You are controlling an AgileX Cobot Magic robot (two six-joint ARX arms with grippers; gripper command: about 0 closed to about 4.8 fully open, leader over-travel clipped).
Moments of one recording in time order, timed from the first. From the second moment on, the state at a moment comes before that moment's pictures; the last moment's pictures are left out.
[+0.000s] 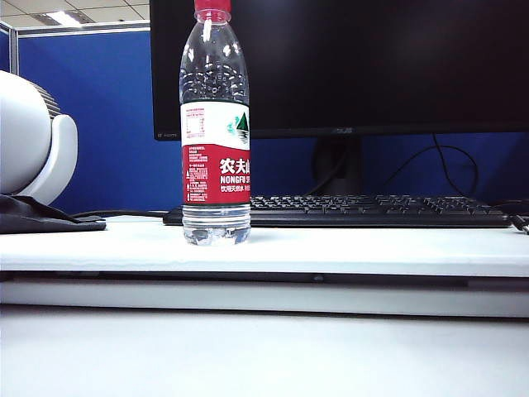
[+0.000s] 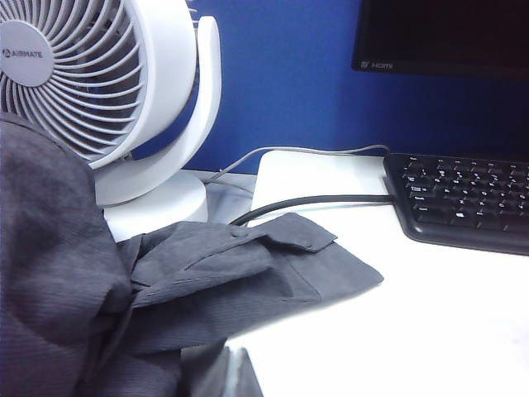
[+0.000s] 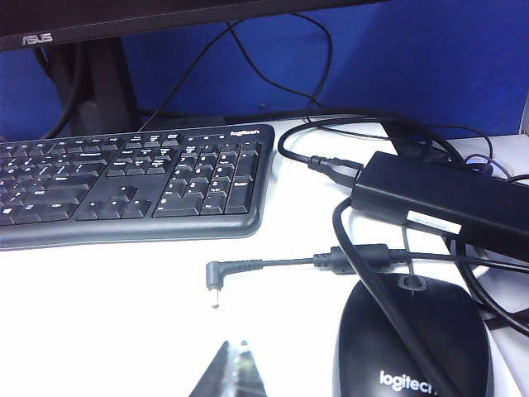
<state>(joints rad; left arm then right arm) 0.01 0.01 0.01 0.01 0.07 -0.02 -0.06 0.00 0.01 -0.07 -0.05 0.13</state>
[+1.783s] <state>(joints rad) -0.16 1.04 0.58 0.17 0.89 0.11 -0.05 0.54 0.76 0.02 -0.66 0.41</state>
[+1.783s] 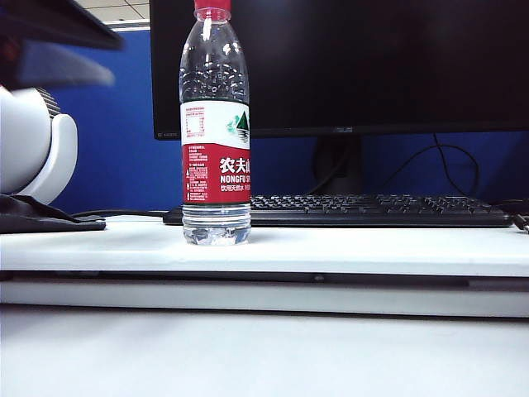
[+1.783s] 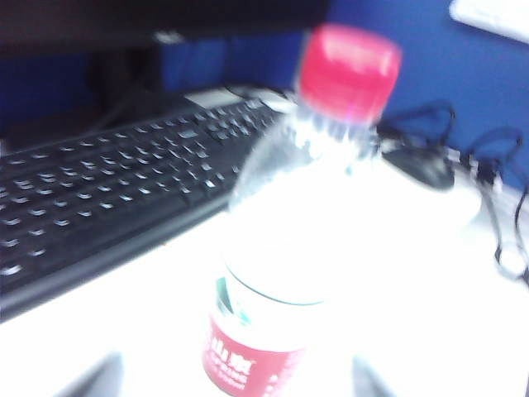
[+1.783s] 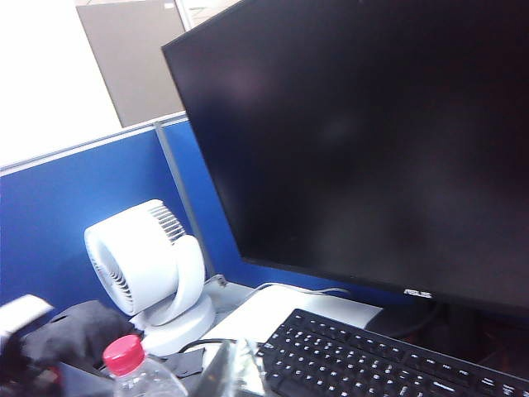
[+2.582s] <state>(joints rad) -0.28 1.19 0.58 0.27 0.72 0.14 -0.05 0.54 0.77 0.04 -0.65 0.39</state>
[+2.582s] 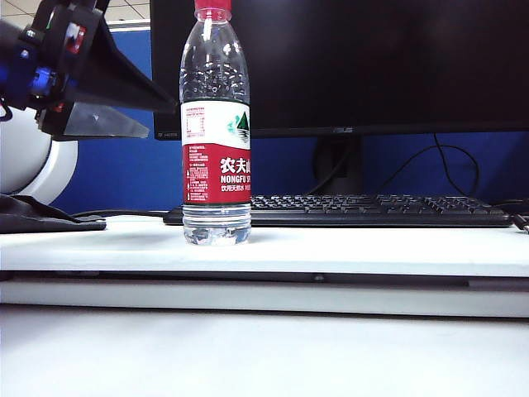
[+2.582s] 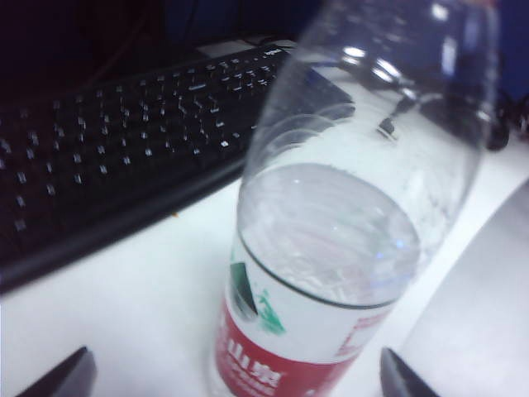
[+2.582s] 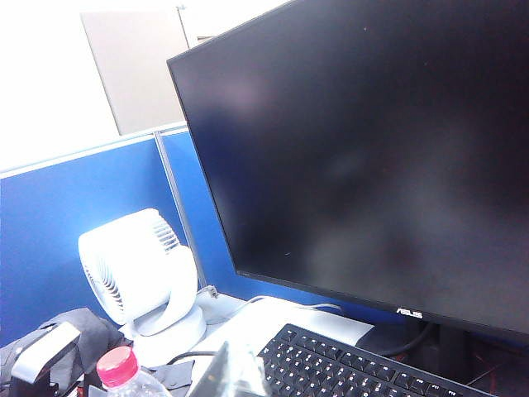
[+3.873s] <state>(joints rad) -0.28 1.45 0.29 1.17 0.80 -0.06 -0.05 0.54 0.77 0.04 -0.68 0.39</state>
